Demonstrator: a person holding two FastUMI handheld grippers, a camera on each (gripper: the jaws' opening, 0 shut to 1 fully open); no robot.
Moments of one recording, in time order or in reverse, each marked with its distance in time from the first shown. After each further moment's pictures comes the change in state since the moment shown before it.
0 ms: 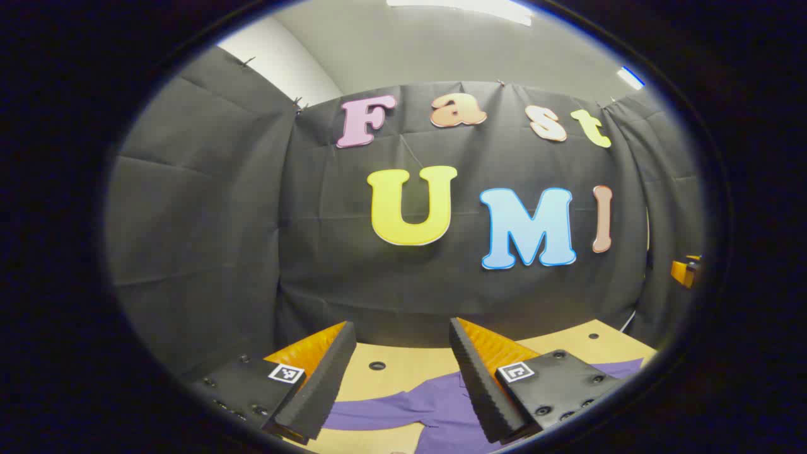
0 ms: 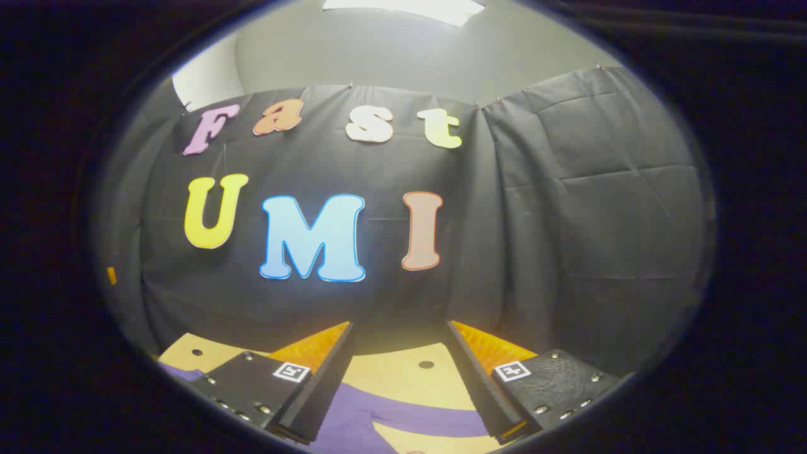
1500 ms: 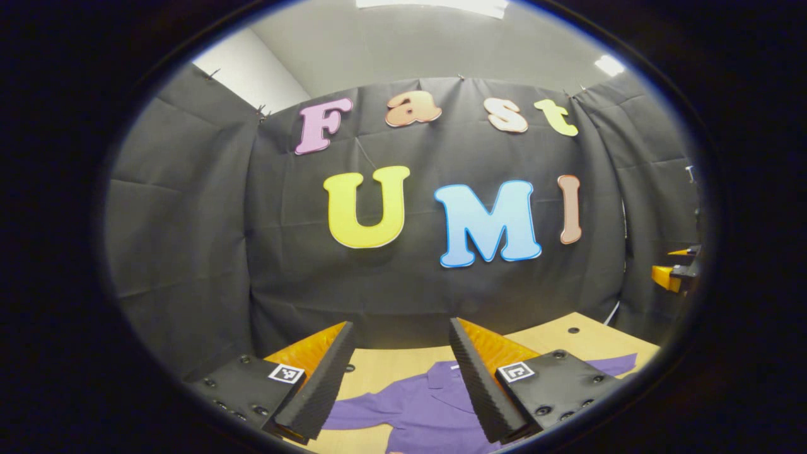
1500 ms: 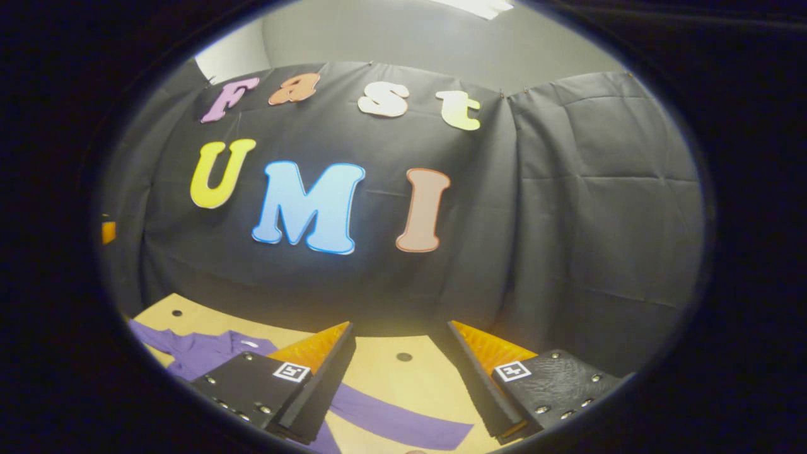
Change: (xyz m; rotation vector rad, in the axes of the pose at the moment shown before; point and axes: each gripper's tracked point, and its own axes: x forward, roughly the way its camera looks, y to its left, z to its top) left arm -0.002 -0.102 0.008 0.044 0.016 -0.092; right arm 0.050 -0.083 -0.040 -0.154 0.094 0.057
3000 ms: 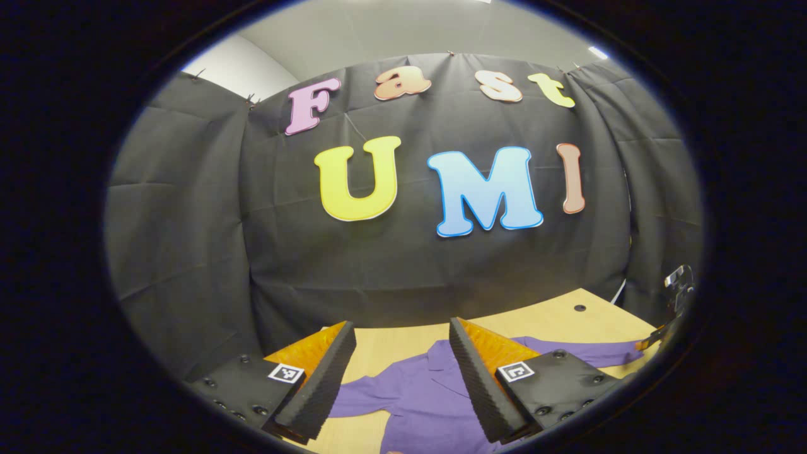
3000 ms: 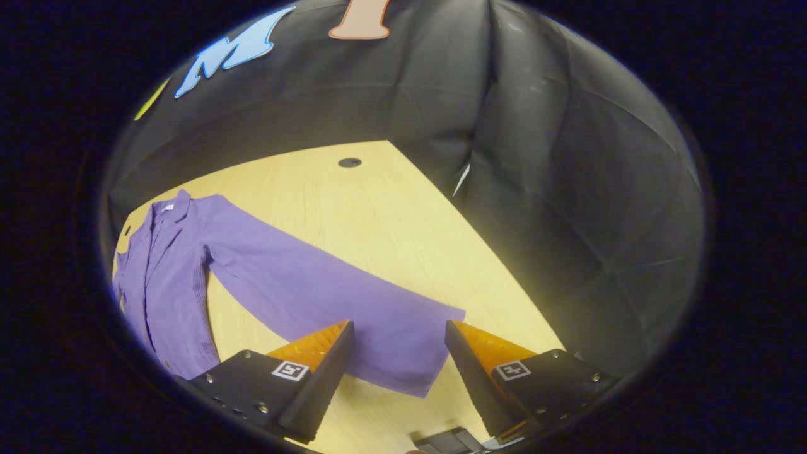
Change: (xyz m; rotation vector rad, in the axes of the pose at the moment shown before) left arm 0.016 -0.020 -0.050 0.040 0.124 0.025; right arm 0.028 -0.053 -0.368 0.109 0.819 -0.030
